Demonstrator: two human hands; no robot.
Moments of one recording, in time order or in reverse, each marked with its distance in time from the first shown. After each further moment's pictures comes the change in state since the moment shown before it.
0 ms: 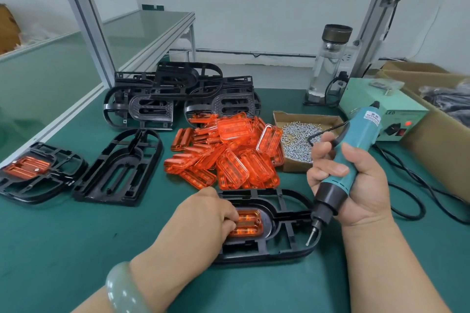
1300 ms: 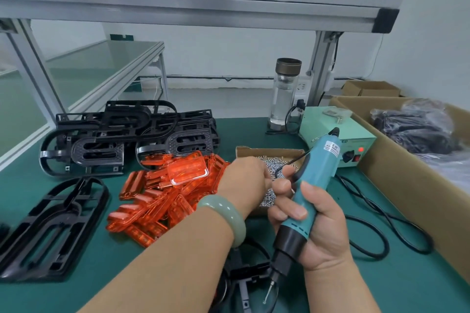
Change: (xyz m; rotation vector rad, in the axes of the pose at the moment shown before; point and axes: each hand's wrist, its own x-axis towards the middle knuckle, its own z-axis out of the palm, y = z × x) left_hand 0.175 0.099 0.012 0.023 0.108 0.103; right_hand 0.006 -0.010 -0.005 0.097 -0.078 -0.062
